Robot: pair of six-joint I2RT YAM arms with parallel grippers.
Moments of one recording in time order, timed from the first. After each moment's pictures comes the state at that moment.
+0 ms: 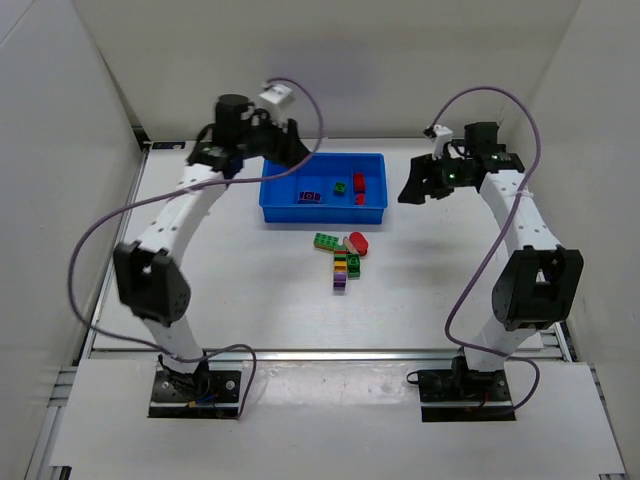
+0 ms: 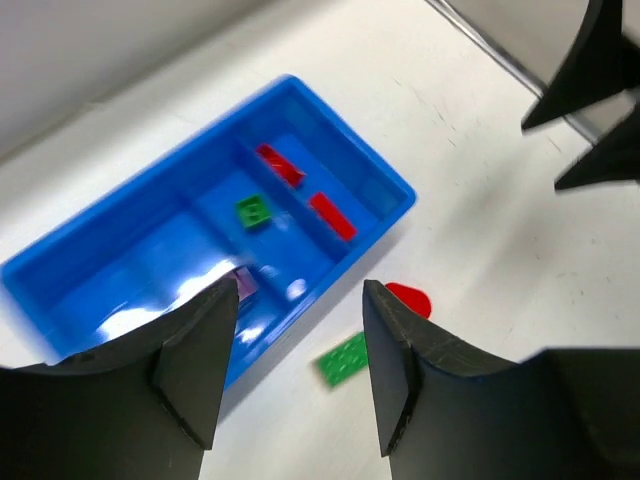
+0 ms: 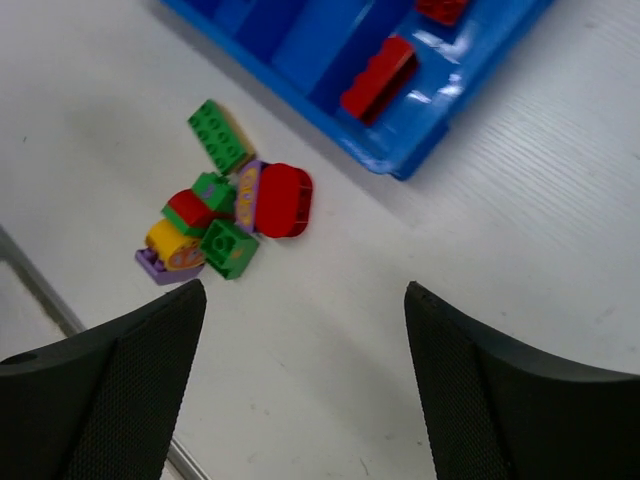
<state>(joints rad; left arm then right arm) -0.35 1.81 1.76 -0.35 0.54 0.01 0.05 1.67 1.54 -0.77 -0.69 -0.23</state>
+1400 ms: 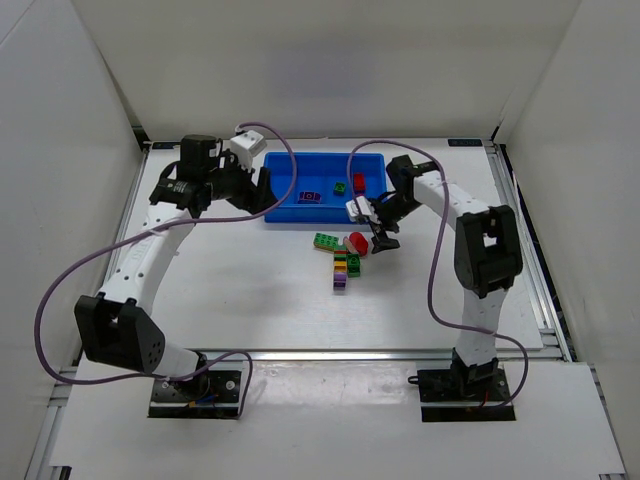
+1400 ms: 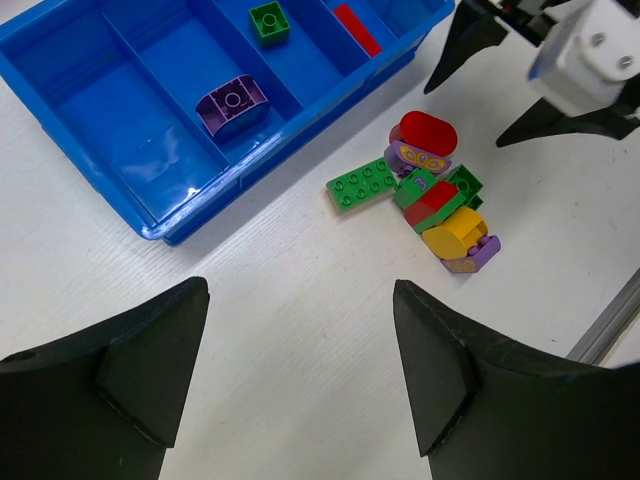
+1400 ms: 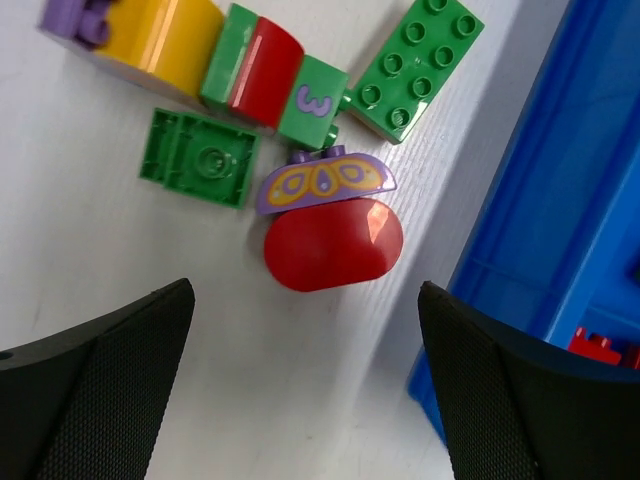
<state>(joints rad) -0.22 1.43 1.38 -0.58 0.54 0.19 0.33 1.98 1.56 -1.04 -0.76 -1.63</state>
